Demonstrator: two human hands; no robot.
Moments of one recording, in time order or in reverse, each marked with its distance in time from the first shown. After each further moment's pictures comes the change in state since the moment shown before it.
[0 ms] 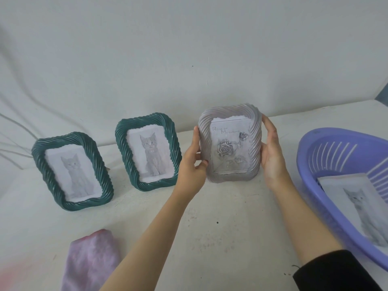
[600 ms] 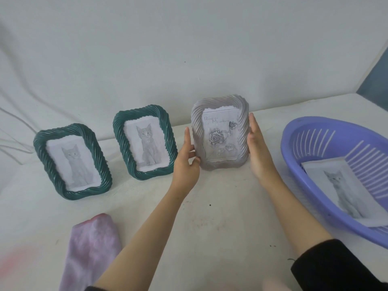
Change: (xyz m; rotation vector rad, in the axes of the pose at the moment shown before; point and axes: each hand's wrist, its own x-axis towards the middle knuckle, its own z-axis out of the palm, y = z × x) left_hand -0.025 -0.009 0.005 0.049 0.041 0.005; right_hand -0.034 -0.002 -0.004 -0.345 -0.036 -0.066
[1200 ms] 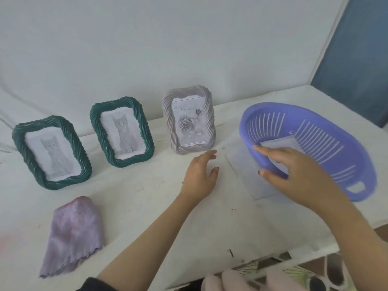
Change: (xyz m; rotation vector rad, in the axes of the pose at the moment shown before) left_hand -0.079 0.027 0.073 0.332 -0.183 0.211; right_hand -0.134 -0.068 -0.125 -0.797 -0.124 -0.017
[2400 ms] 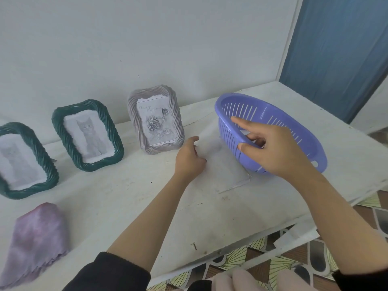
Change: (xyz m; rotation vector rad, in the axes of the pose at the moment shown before) left_hand 0.043 0.036 0.049 -0.018 -0.053 -0.246; right_hand 0.007 0.020 -0.038 0.287 0.137 -0.004
